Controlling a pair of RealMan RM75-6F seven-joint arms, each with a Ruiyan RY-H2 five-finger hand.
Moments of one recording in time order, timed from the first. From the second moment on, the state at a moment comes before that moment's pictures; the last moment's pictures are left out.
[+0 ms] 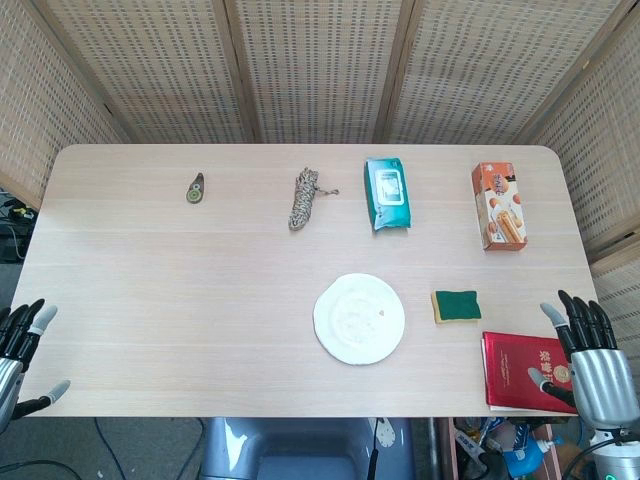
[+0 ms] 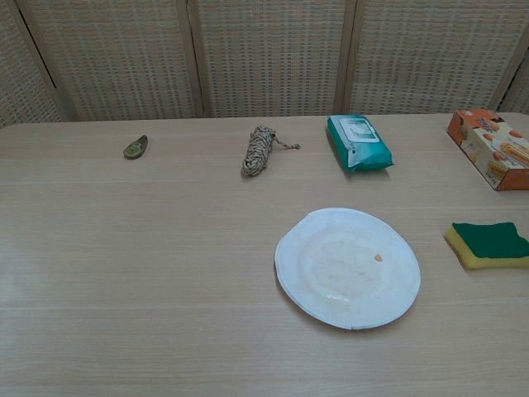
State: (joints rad) left arm 0.02 -1.04 0.06 -1.66 1.72 1.64 0.05; right arm 0.00 -1.17 0.04 -1.59 -1.66 1.65 -0.08
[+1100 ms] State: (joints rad) left arm -0.05 -1.07 -0.01 -1.69 1.54 1.48 0.12; right arm 0.41 -1.37 0.10 -1.26 -1.49 0.97 -0.08
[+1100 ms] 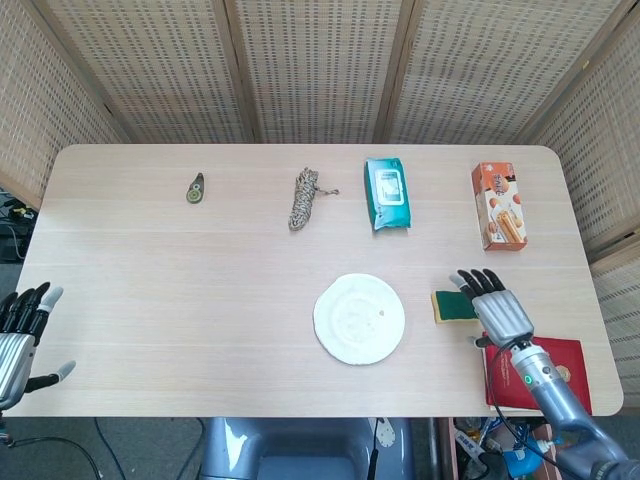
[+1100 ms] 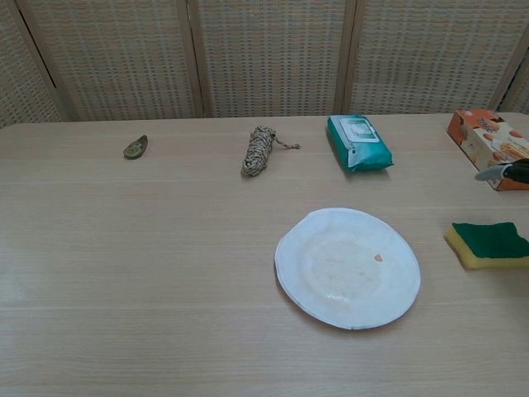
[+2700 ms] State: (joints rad) left arm -0.10 -1.07 -0.02 -1.71 1.46 1.40 0.14; right arm 0.54 -1.61 0.09 -0.98 -1.44 0.98 -0.03
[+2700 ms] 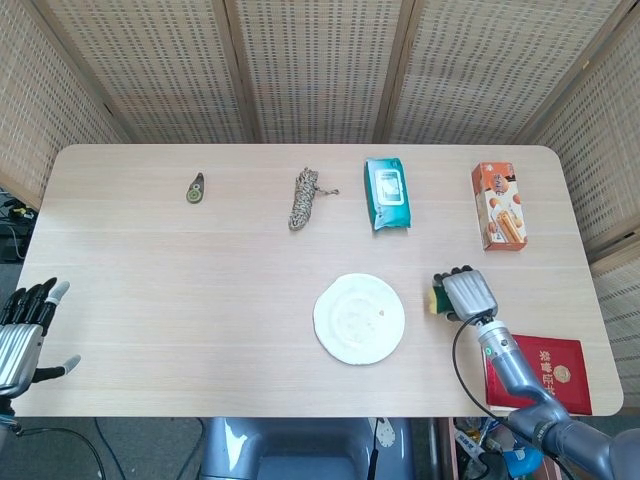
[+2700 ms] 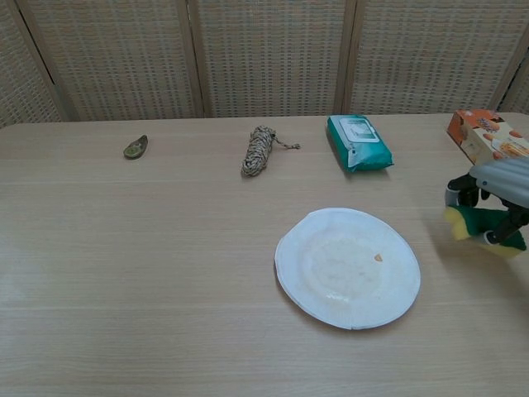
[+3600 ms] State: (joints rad) left arm -0.11 -1.06 -0.02 -1.71 1.43 1.38 0.13; right arm 0.70 -1.64 0.12 -1.19 -1.51 0.94 0.29
